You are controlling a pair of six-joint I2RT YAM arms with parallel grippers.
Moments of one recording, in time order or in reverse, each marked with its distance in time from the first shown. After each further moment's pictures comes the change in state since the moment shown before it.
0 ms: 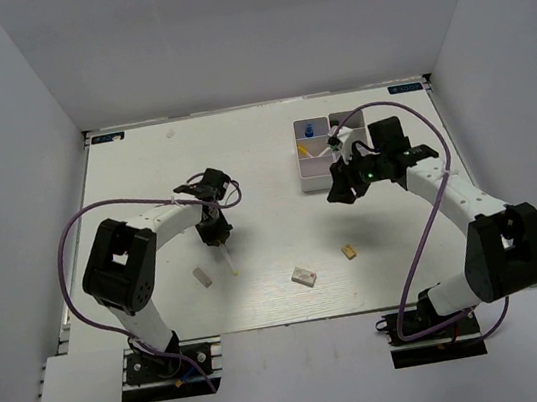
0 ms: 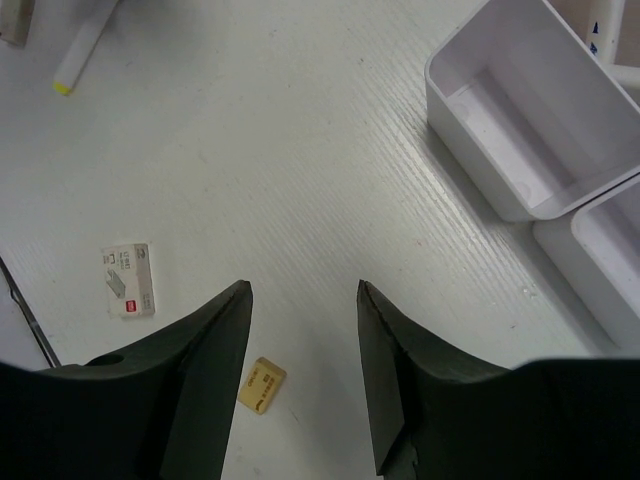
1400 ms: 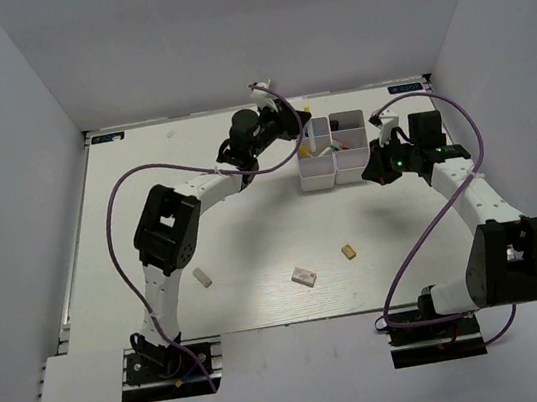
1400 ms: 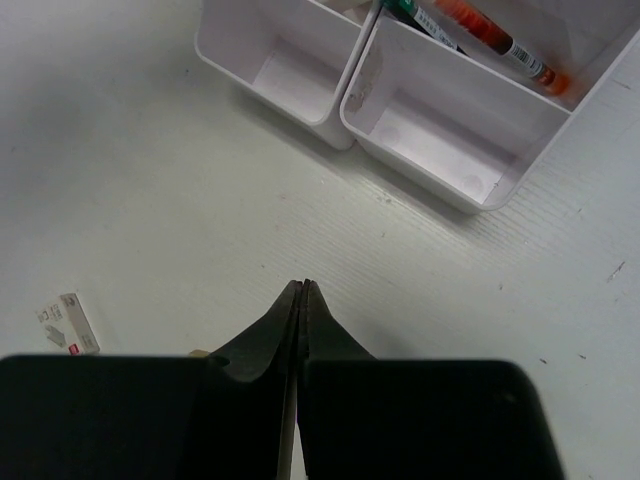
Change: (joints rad) left arm -0.099 0.404 0.498 1.280 0.493 0.301; right arm -0.235 -0.058 -0.028 0.040 0.089 0.138
